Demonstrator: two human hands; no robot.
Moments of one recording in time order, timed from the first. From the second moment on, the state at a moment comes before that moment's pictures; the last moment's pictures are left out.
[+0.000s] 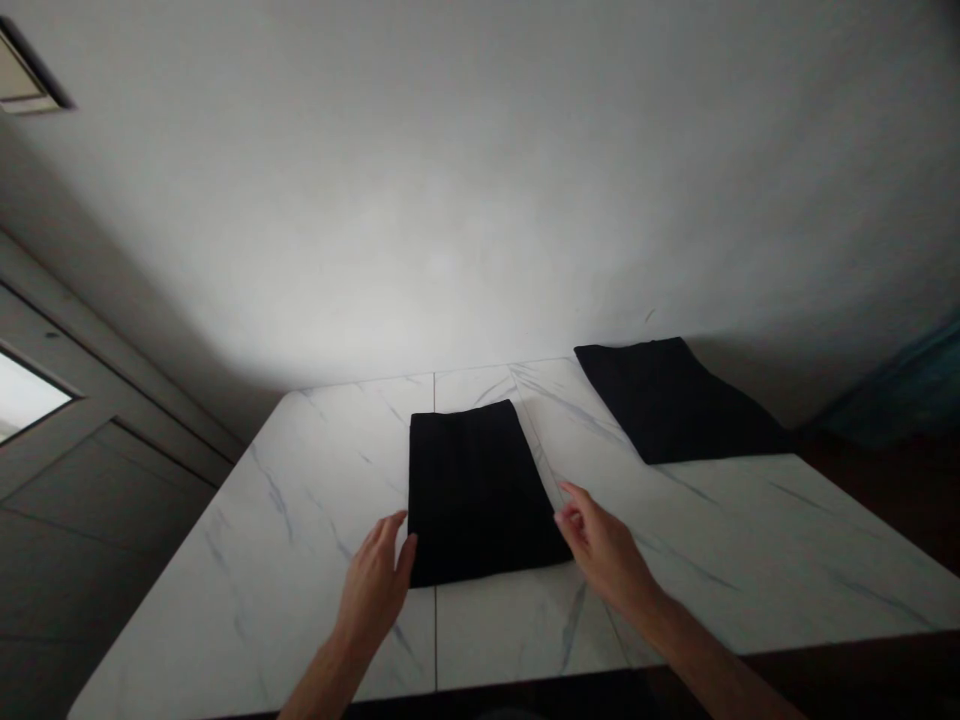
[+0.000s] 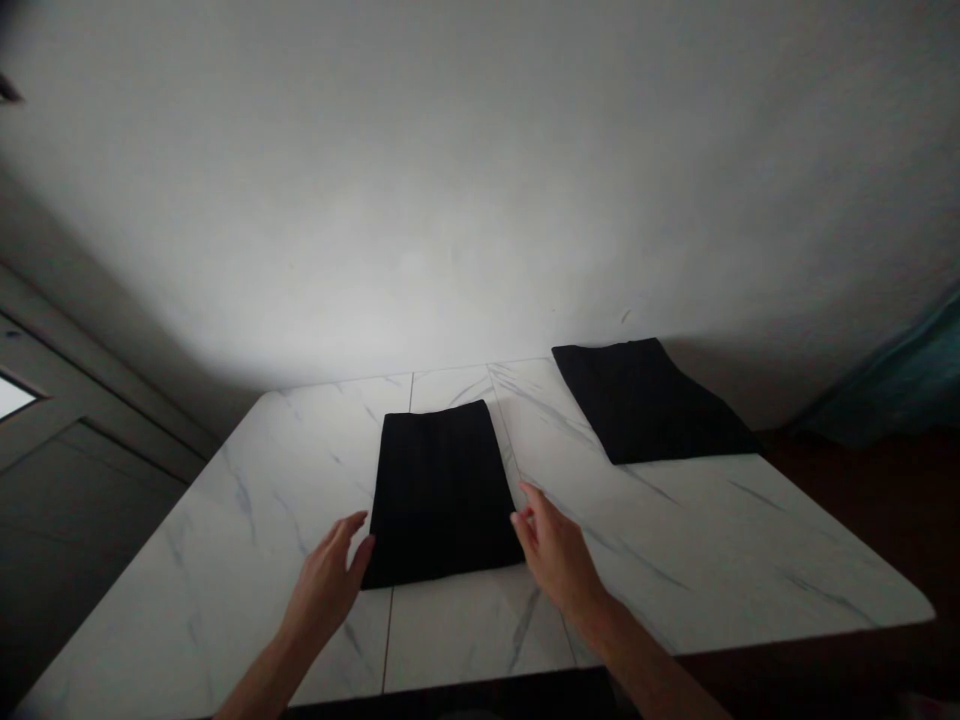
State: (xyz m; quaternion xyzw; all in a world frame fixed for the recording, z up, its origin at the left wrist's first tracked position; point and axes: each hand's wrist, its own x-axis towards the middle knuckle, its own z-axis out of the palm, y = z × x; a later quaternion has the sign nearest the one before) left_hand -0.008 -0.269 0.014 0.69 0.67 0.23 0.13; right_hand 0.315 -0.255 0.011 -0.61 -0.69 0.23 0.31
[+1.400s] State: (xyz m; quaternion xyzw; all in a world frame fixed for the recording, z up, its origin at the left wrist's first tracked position) left_hand 0.039 -0.077 -0.017 0.77 0.63 0.09 0.00; right_hand 0.249 -0.052 -0.012 -0.52 -0.85 0.05 0.06
